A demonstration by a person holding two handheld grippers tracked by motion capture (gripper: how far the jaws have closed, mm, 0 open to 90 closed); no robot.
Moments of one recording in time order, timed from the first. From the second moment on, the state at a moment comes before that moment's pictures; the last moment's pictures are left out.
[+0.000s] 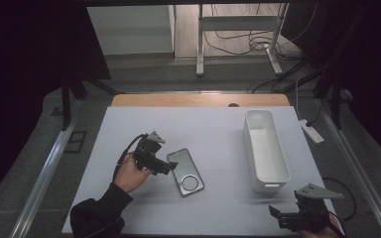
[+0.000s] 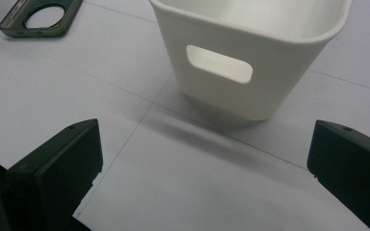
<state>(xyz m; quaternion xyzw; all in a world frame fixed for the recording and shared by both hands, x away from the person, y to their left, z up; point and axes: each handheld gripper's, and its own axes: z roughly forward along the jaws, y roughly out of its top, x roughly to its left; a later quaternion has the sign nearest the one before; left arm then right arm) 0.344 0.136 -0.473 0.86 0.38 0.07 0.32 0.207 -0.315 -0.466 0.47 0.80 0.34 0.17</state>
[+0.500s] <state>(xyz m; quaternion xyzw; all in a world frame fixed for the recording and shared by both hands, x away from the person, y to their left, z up) 0.359 0.115 -0.474 0.88 0.36 0.06 0.31 0.207 -0.315 -0.466 0.47 0.80 0.34 0.17</state>
